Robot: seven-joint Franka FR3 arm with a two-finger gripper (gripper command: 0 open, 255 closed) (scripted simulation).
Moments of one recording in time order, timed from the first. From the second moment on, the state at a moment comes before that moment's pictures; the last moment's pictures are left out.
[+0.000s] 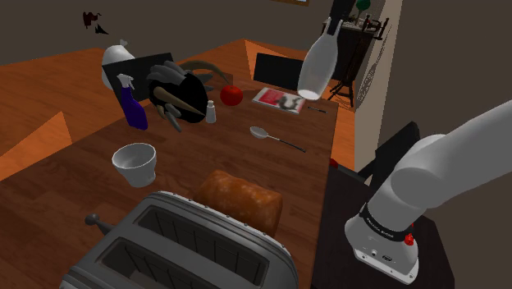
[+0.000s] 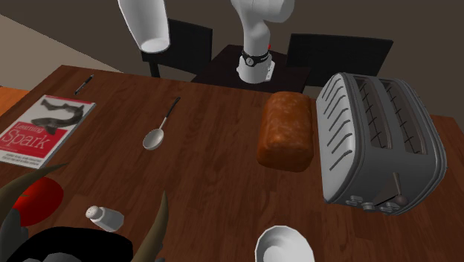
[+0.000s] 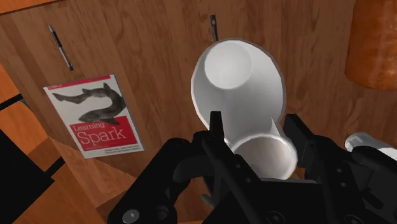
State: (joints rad) arm -0.18 -0.42 -0.19 -1.82 -0.04 1.47 -0.44
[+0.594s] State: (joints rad) arm -0.24 -0.31 -0.36 -1.60 -0.06 1.36 -0.68
